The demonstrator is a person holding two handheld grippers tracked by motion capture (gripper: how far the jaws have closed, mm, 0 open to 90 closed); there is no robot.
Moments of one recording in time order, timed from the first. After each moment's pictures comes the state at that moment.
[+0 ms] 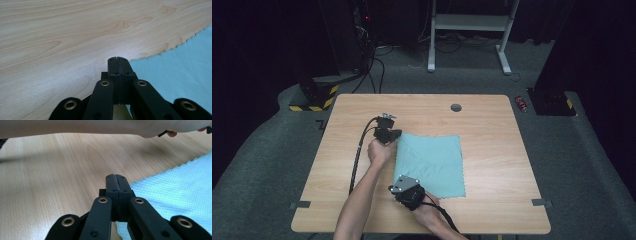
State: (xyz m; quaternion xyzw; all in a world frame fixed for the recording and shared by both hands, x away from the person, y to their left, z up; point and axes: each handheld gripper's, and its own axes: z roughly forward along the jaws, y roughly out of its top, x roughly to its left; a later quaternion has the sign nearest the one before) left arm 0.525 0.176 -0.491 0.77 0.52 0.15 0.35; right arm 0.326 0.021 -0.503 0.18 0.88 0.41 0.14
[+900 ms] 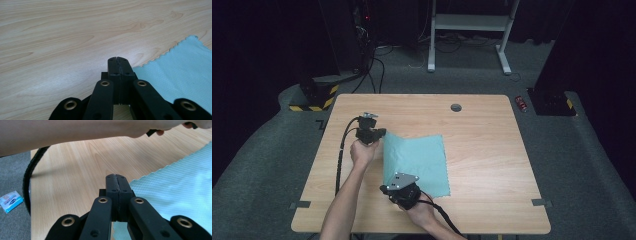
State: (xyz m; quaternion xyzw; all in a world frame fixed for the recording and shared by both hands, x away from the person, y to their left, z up) left arm 0.505 0.220 -0.472 0.75 0.53 0.16 0.36; right arm 0.324 0.026 -0.485 0.18 0.86 0.47 0.09
